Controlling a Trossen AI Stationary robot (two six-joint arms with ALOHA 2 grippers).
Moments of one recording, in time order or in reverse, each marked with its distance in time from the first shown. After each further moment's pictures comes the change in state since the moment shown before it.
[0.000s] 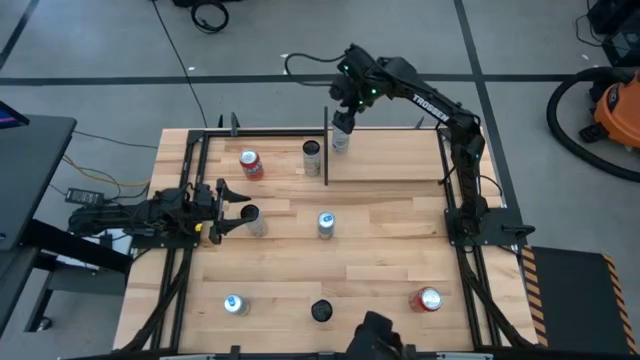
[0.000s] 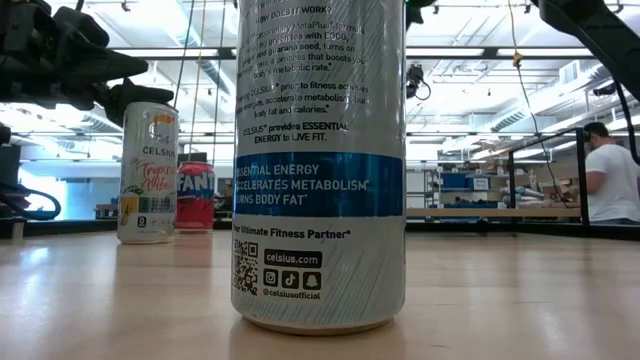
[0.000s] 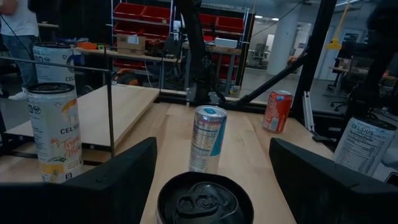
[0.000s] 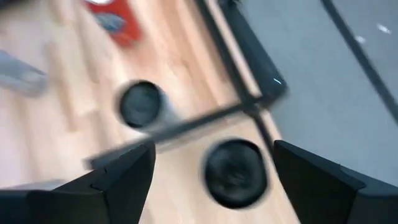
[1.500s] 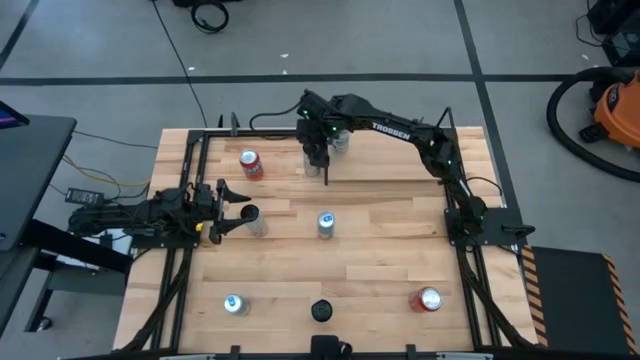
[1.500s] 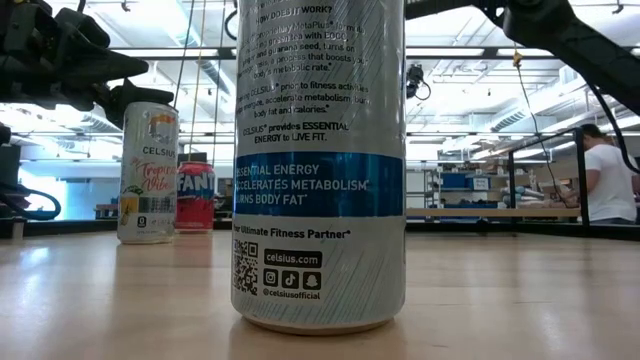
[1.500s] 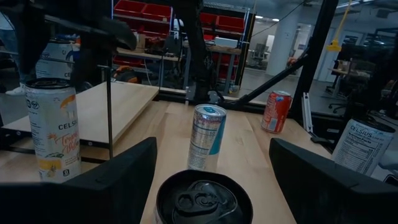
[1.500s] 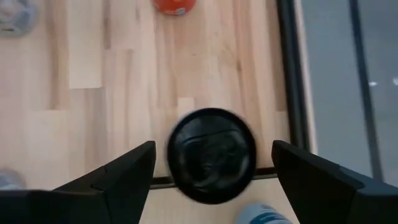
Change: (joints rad) left arm 0.000 0.000 0.000 -0.011 0.000 -0.016; right arm 0.192 0.212 -0.010 0.135 0.140 -0.183
